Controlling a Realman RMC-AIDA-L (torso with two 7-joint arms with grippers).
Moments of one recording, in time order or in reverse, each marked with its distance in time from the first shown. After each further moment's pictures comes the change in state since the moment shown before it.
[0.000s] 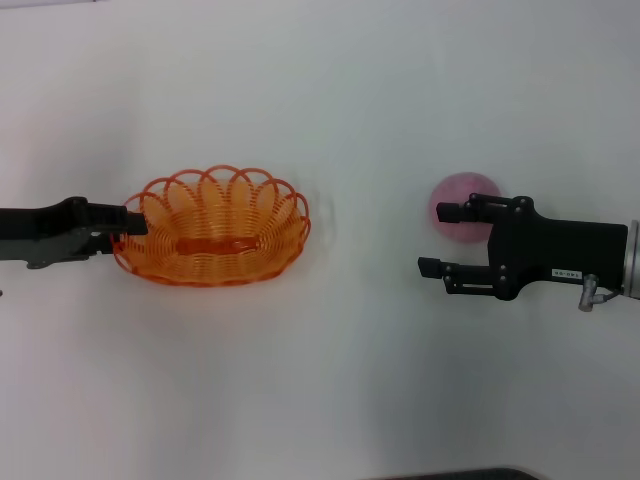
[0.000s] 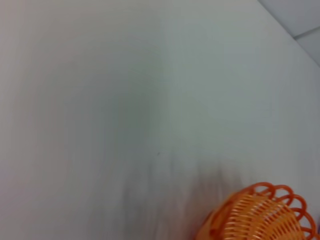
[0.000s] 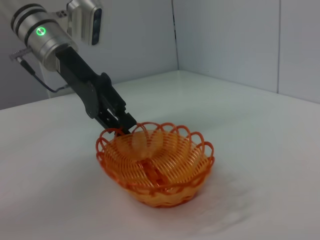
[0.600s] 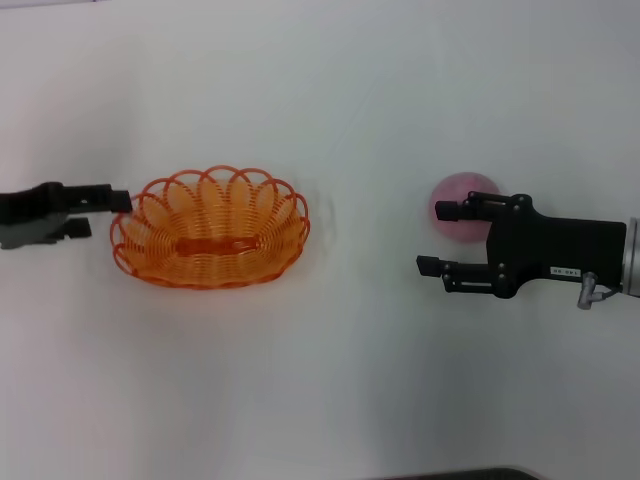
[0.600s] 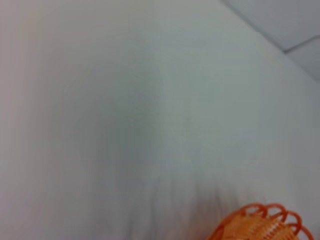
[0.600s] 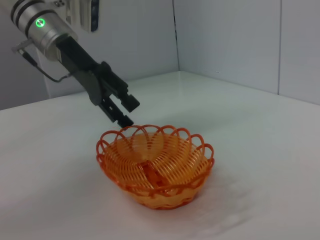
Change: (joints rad) left arm 0.013 0.011 0.003 0.060 -0.025 0.013 0.045; right arm 0.005 0.000 0.000 0.000 0.000 0.000 0.000
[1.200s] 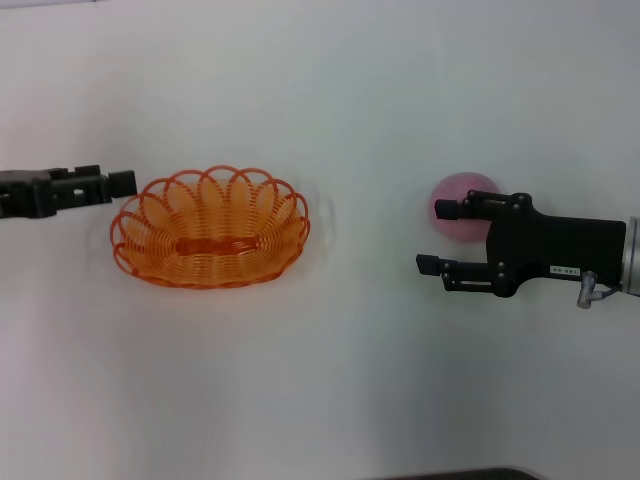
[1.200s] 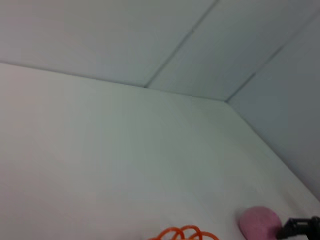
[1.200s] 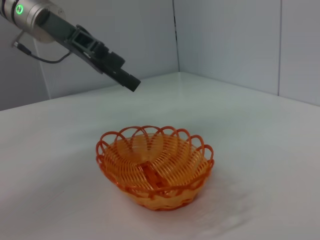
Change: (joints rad) left arm 0.066 0.052 0.001 -0.046 -0.285 0.141 0.497; right arm 0.002 0.000 0.002 0.000 0.000 -0.001 0.000
